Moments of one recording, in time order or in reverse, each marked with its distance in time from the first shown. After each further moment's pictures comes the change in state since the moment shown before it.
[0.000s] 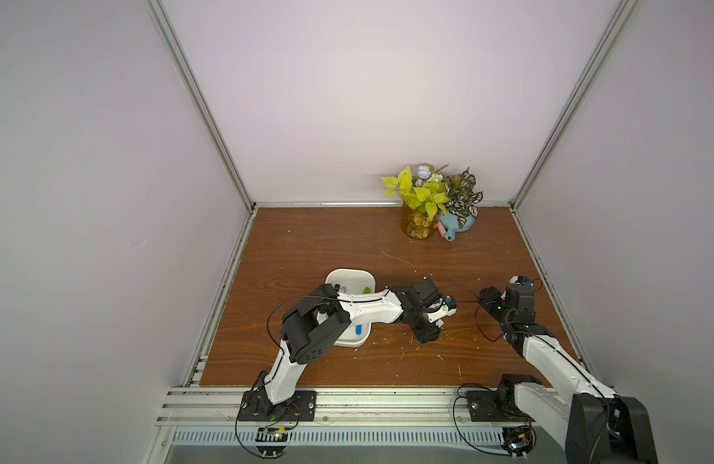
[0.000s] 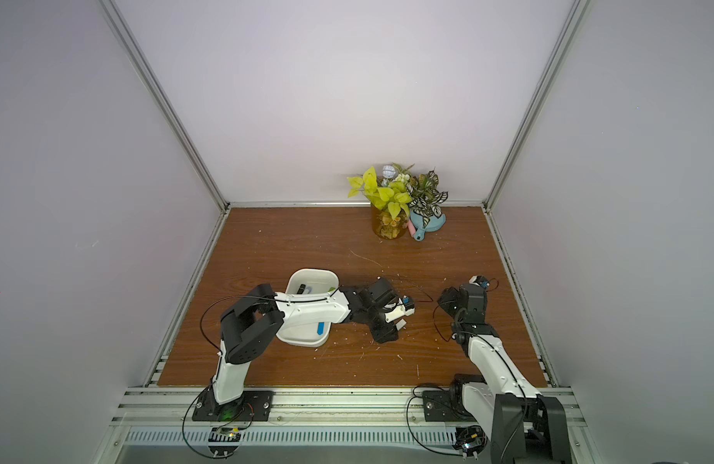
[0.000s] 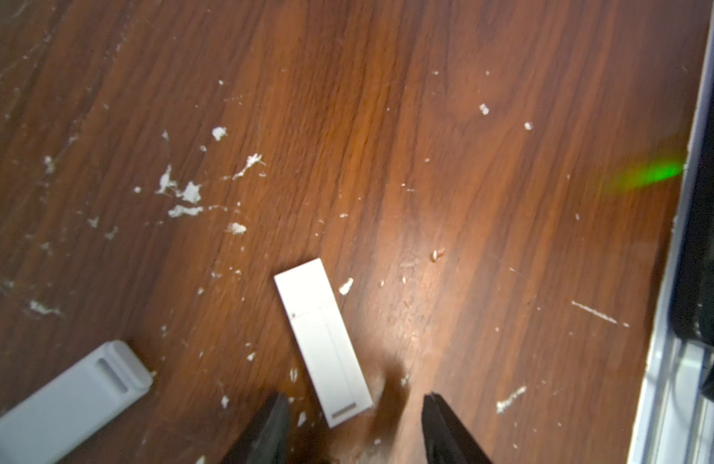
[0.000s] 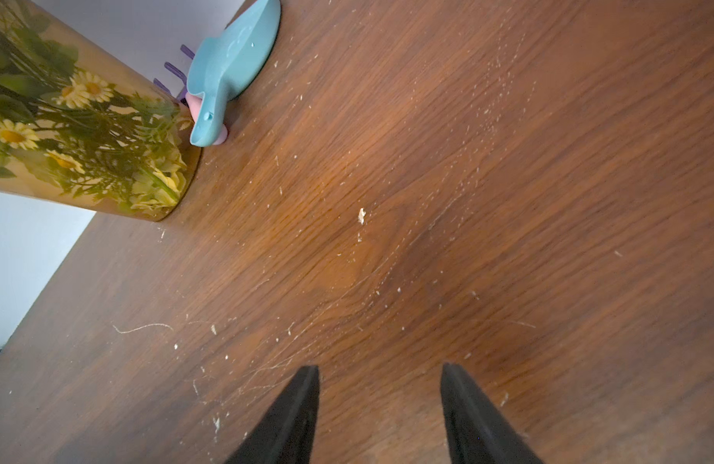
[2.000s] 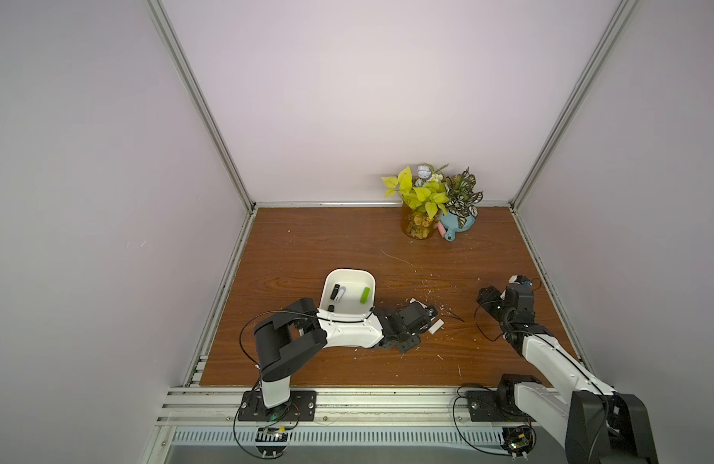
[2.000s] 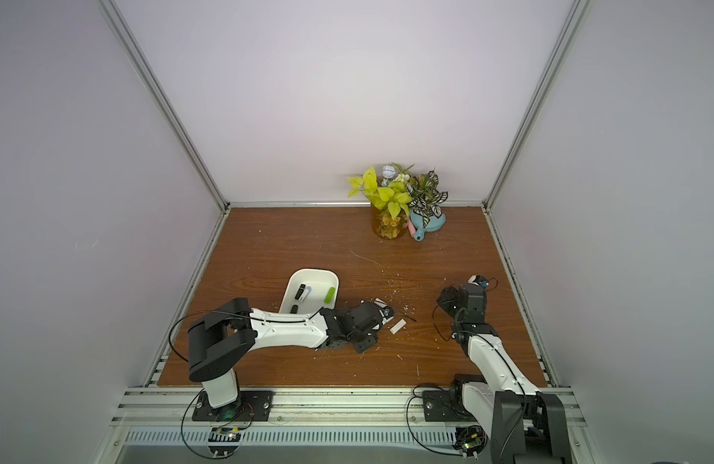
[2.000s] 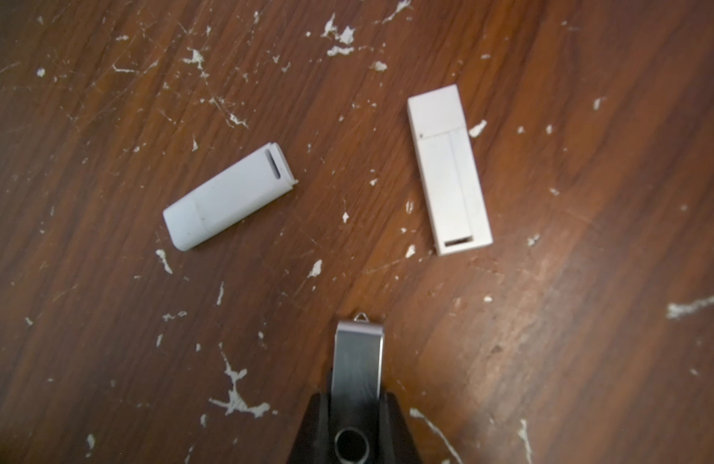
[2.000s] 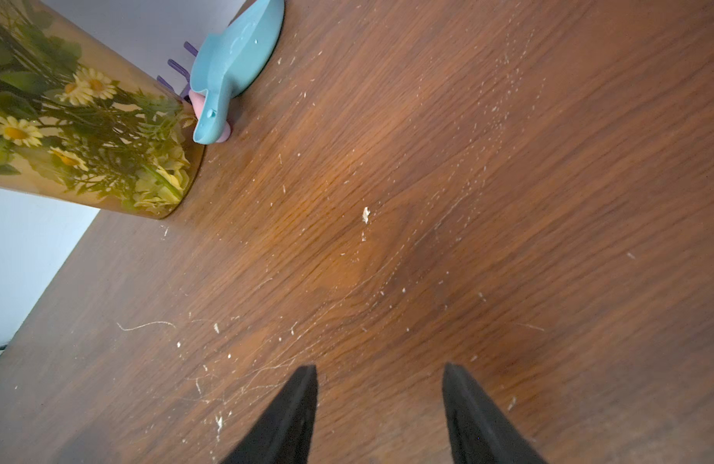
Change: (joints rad) left arm -0.094 -0.200 -0.315 0.151 -0.460 -0.066; right arm 0.000 0.011 0.000 0.015 -0.009 0.000
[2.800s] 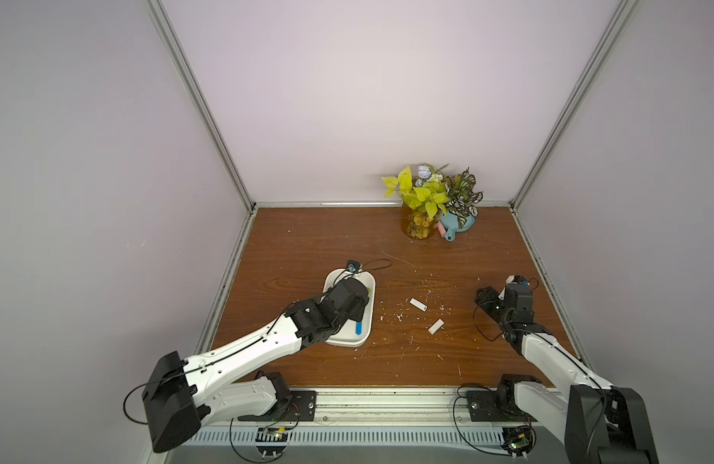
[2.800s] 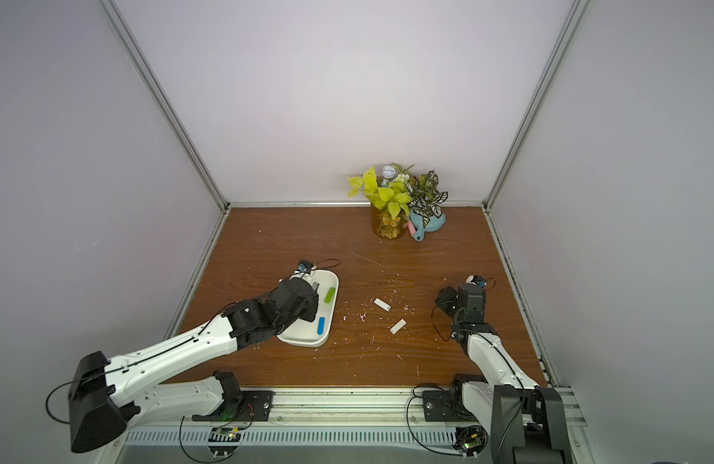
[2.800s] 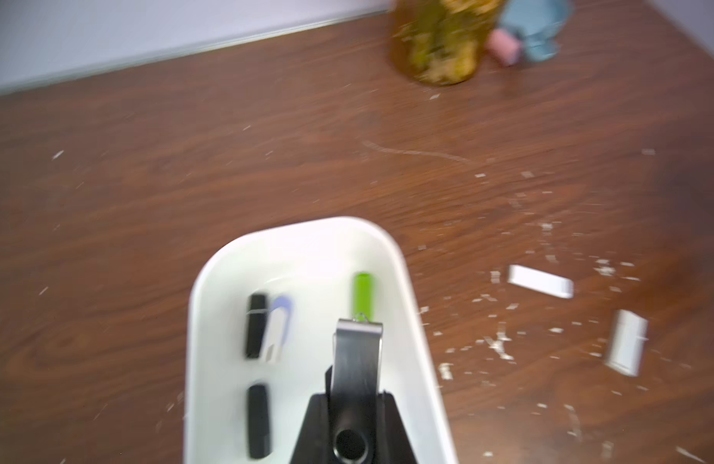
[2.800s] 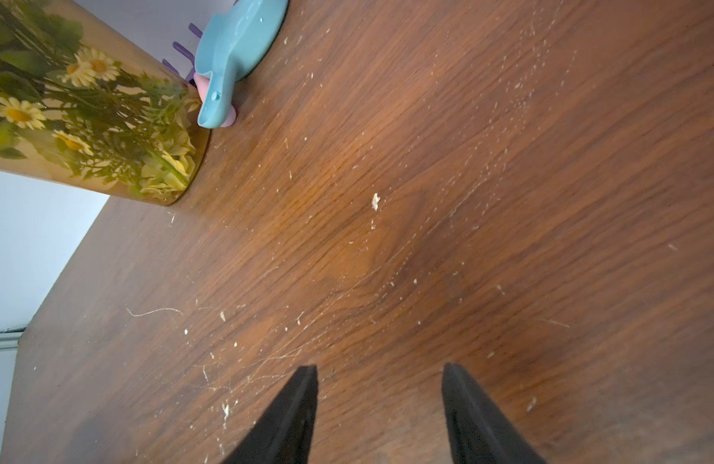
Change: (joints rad) left arm 0.253 -0.717 -0.232 -0.299 -0.271 -0.469; right arm 0.000 0.035 -0.008 0.031 -0.050 0.007
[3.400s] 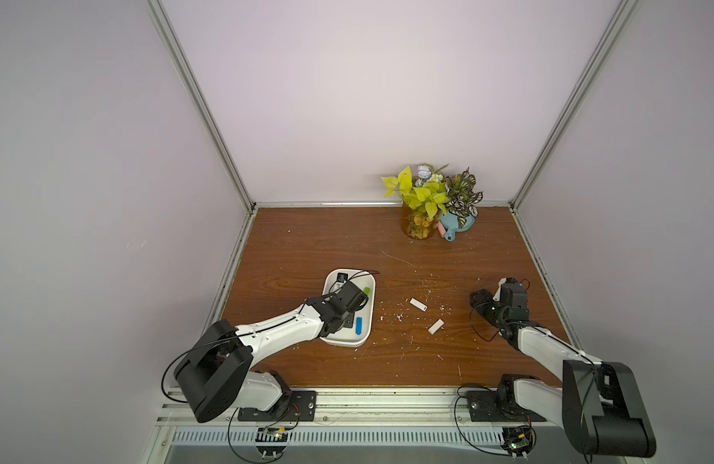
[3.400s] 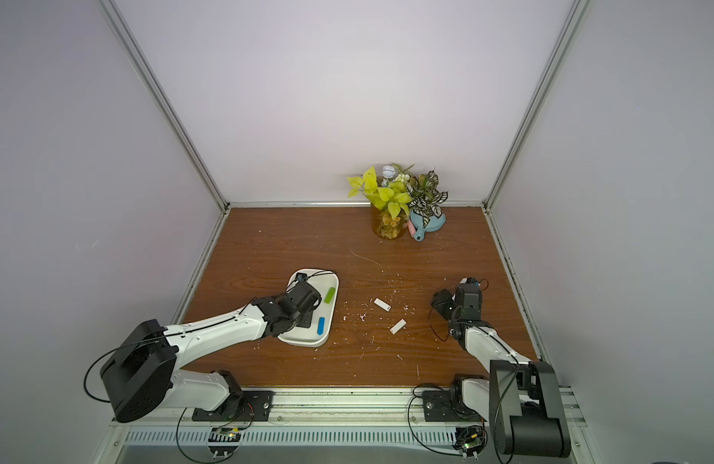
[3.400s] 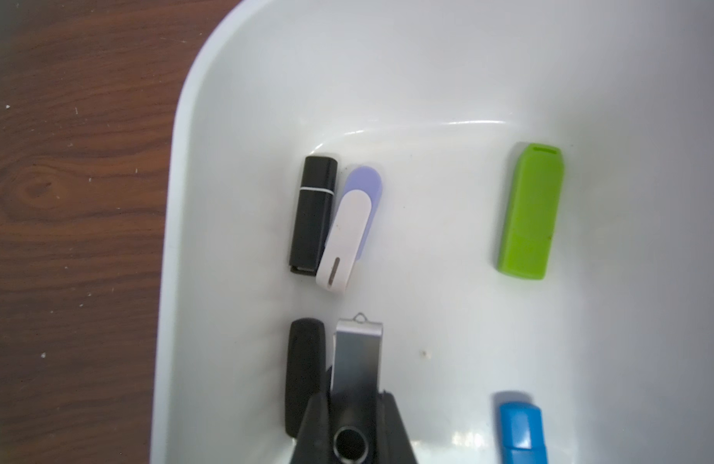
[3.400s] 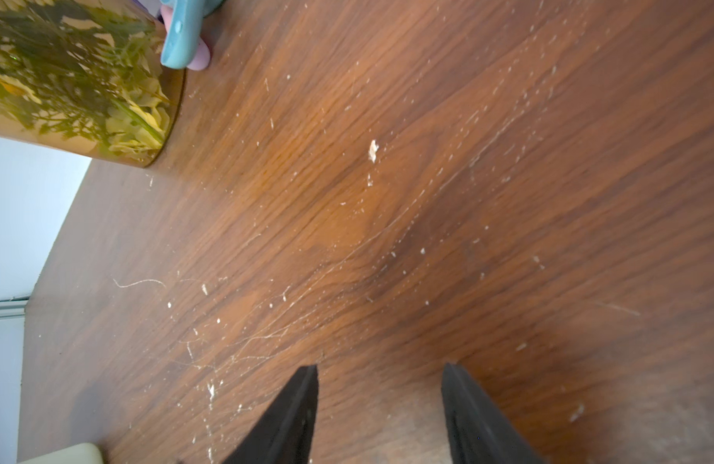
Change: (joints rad) left arm 0.127 0.281 -0.073 0.039 0.041 -0.085; right arm 0.000 0.128 -0.002 0.056 -0.080 0.009
